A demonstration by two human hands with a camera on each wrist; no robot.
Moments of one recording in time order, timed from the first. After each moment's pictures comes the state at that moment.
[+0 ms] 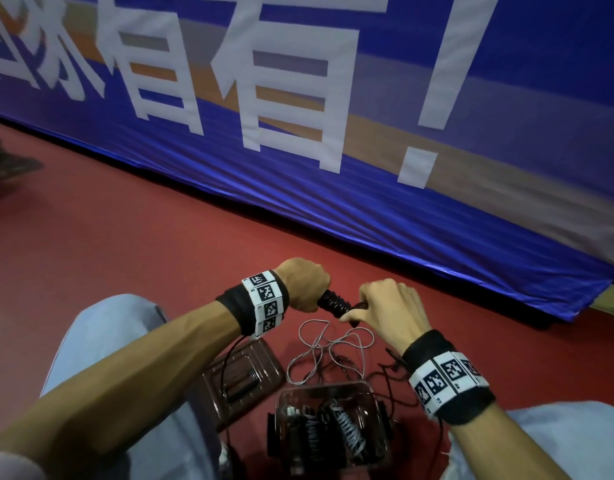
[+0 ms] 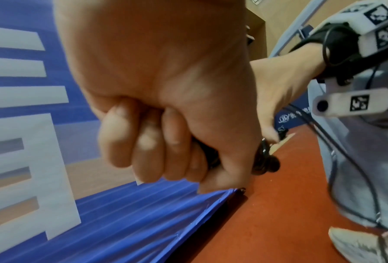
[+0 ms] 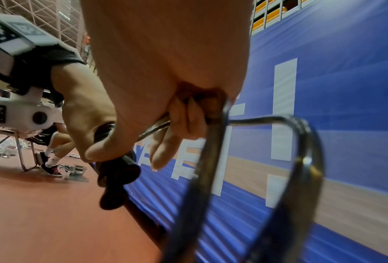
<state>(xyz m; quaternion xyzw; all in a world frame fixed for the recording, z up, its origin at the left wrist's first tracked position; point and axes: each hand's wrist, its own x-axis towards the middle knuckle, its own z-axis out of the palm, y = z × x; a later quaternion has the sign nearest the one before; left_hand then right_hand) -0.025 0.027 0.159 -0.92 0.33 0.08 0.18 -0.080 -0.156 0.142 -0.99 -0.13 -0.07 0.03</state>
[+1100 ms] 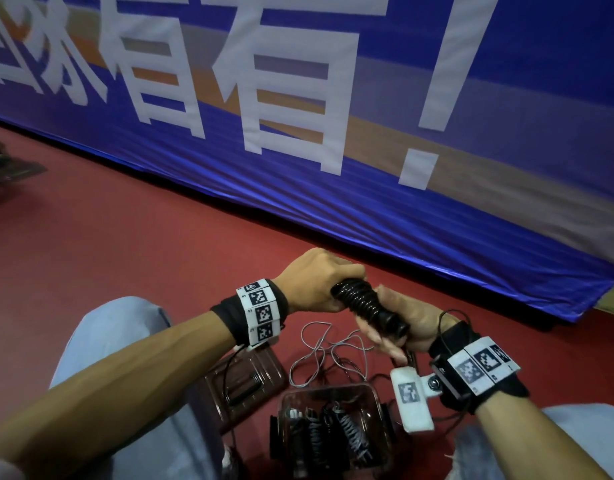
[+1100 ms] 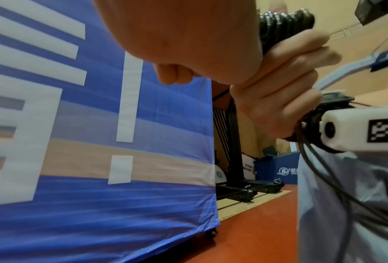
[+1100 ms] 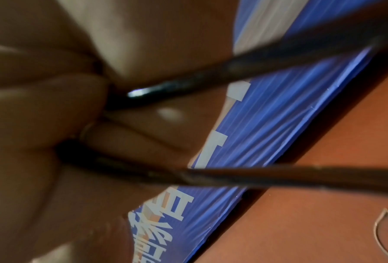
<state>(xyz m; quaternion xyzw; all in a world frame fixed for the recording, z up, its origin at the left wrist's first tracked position) -0.047 0.029 0.173 -0.81 0.50 -0.20 -0.23 -0.087 -0.170 0.168 -0.55 -0.27 0.44 0.66</state>
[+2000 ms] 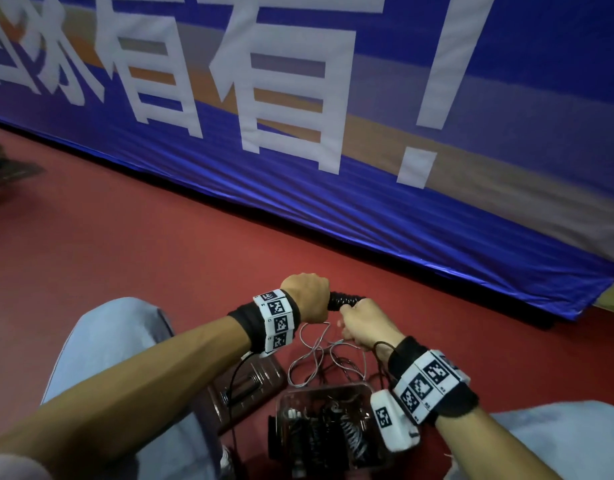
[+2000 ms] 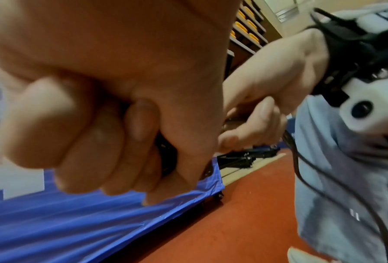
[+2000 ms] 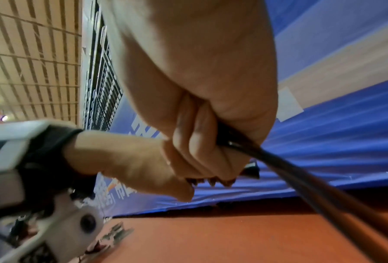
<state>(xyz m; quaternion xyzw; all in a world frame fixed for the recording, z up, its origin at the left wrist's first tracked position) -0.035 0.006 0.133 -0.98 0.14 0.12 0.05 -0.081 -0.121 0.123 -0.86 0.12 0.17 0.46</state>
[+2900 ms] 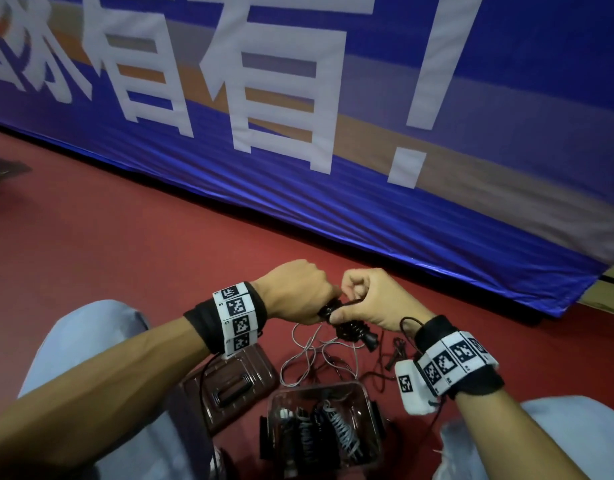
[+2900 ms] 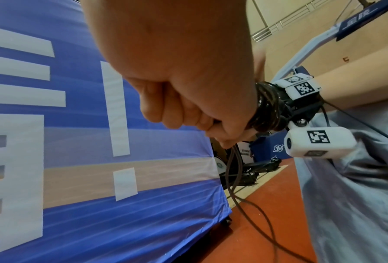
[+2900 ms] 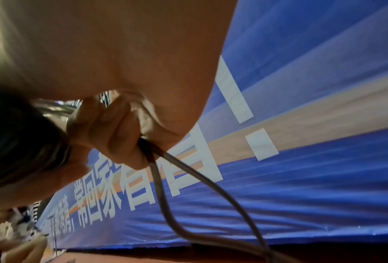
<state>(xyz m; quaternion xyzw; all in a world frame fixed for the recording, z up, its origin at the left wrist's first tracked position) -0.056 0.023 0.181 -0.89 0.44 -0.04 0.14 -0.074 -0.169 0.163 -0.83 -0.21 0.12 0.51</state>
